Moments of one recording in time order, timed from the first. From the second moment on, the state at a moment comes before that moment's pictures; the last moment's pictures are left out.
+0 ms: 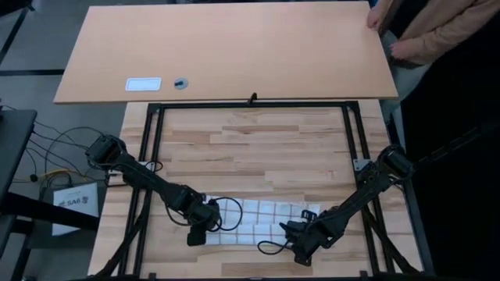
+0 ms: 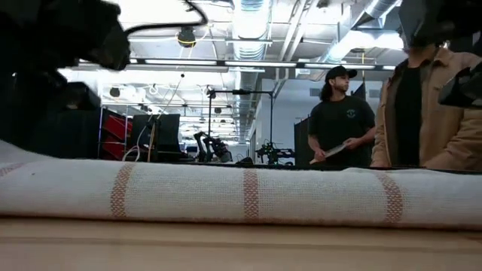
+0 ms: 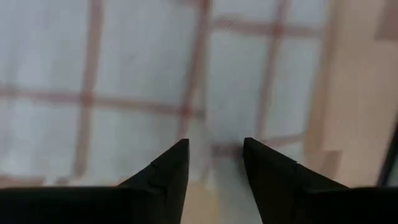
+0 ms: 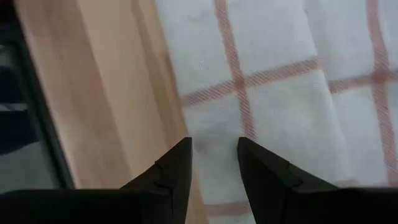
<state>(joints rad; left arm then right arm) -0.51 1.61 0.96 -0.64 0.13 -0.61 0.70 1.83 1.16 -0.58 0.08 0.98</state>
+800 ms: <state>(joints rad) -0.51 1.67 0.96 -0.55 0.19 -0.55 0.58 1.77 1.15 -0.77 0.21 0.91</state>
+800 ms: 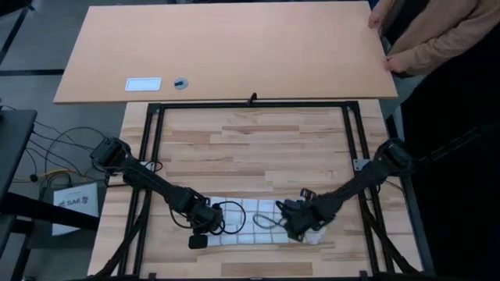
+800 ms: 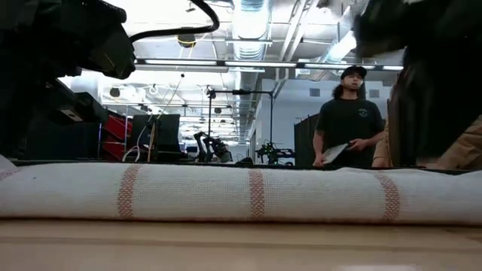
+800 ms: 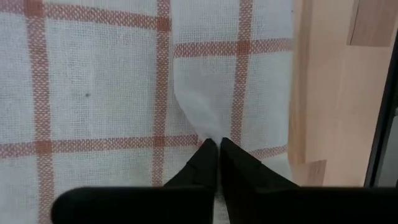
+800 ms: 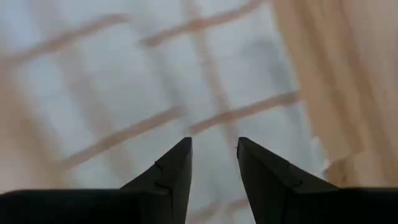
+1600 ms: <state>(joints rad) -0.46 1.61 0.96 -0.60 0.15 -0.55 0.53 1.77 0.95 -0.45 0.09 0.89</state>
